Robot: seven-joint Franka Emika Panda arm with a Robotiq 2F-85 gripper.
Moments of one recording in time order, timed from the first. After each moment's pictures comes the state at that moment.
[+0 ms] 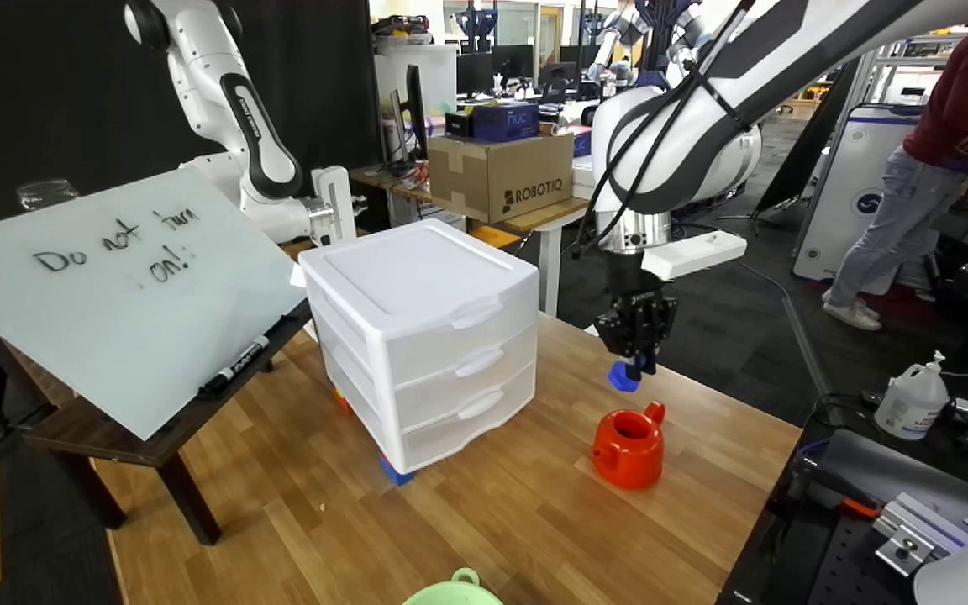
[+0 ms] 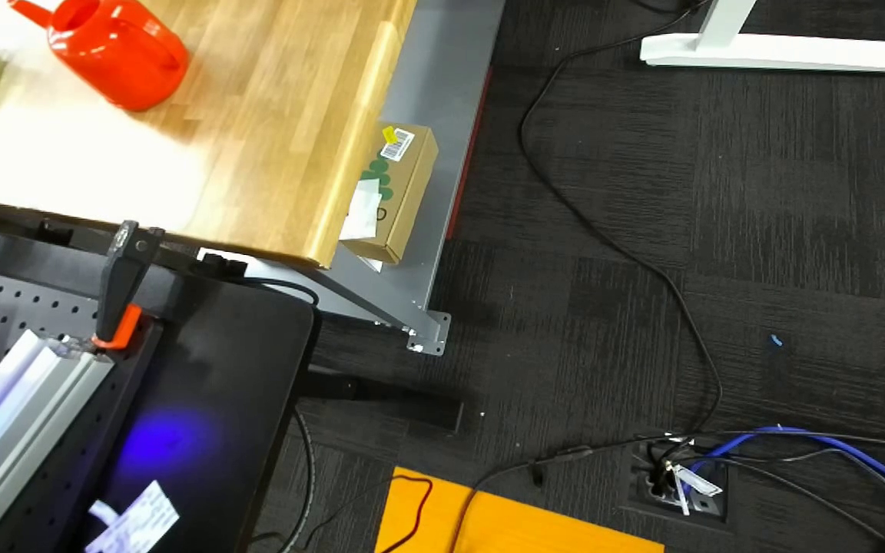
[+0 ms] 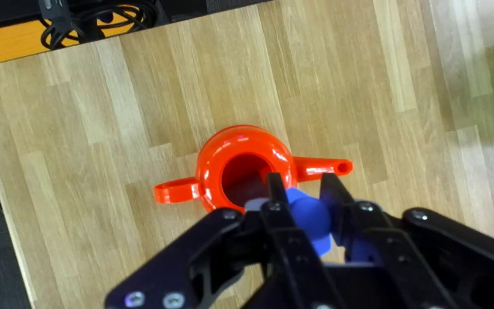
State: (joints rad) arm 0.04 -0.05 0.00 -2.44 0.14 2.14 0.15
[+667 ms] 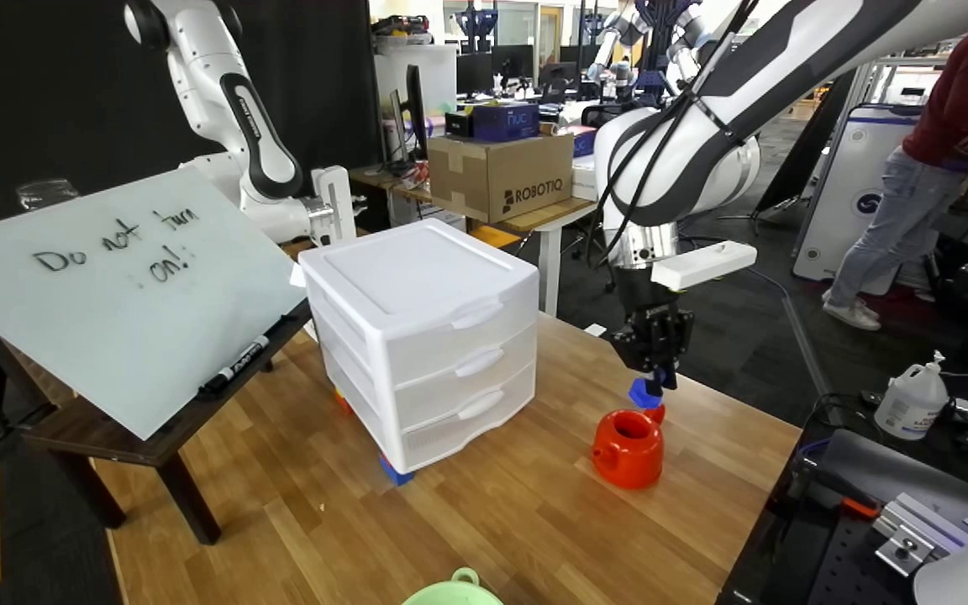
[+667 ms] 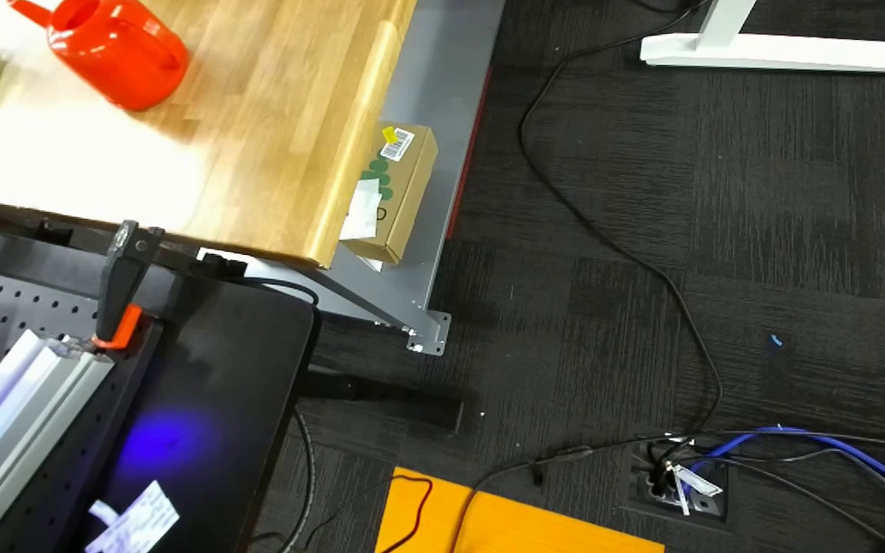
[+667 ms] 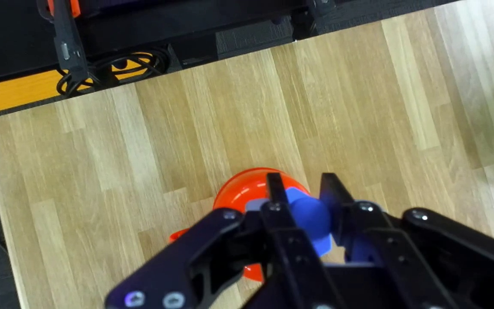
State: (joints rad) arm 0.03 -0.01 -0.01 -2.45 0.14 2.07 0.15
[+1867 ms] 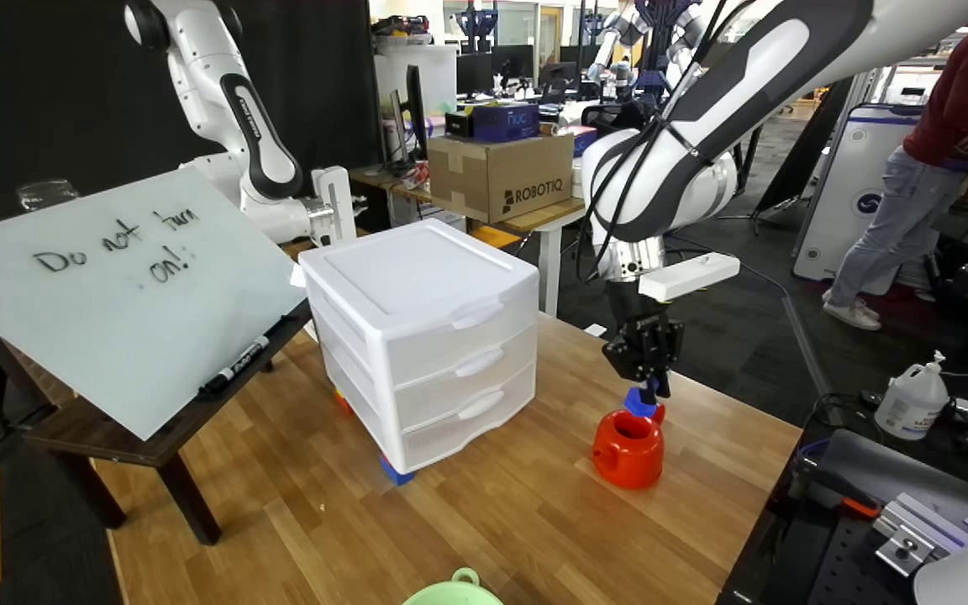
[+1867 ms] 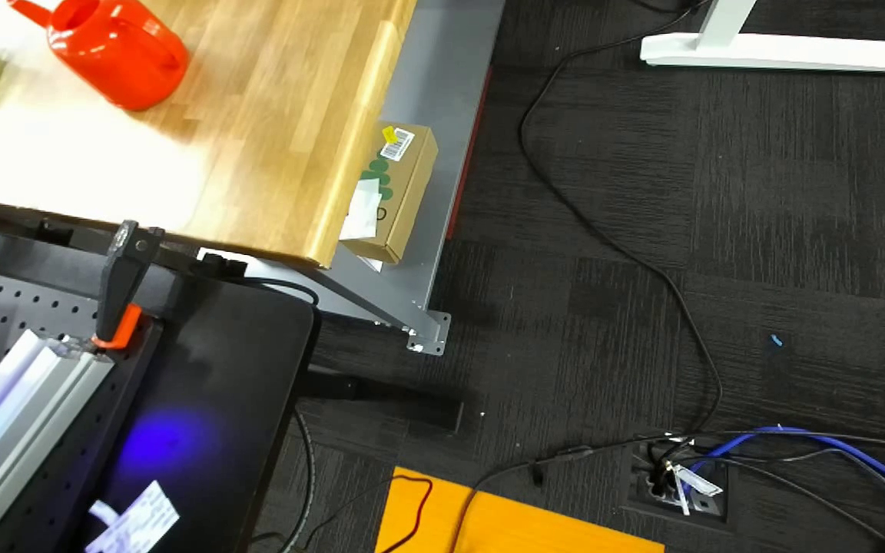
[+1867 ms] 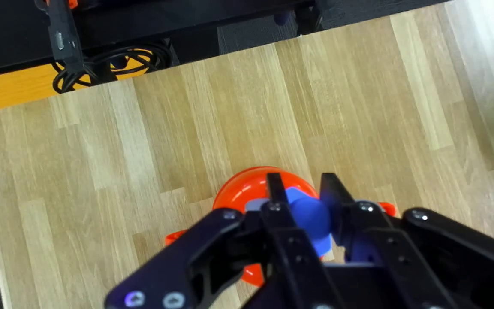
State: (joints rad) arm 0.02 0.08 -0.01 -2.40 0.14 2.07 0.13
